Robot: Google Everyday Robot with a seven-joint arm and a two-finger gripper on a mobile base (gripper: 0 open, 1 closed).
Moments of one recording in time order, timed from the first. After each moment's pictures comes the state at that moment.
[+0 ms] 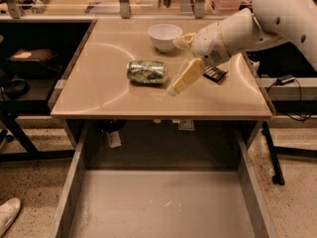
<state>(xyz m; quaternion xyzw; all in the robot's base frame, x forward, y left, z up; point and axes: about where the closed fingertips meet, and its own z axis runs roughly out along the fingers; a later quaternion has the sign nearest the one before) 0.611 -0.049 0.904 -0.60 0.65 0.25 0.39</state>
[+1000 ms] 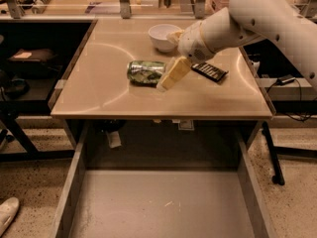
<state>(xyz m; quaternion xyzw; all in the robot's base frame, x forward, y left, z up) 0.650 -0.031 0.892 -0.61 0.66 0.18 0.40</state>
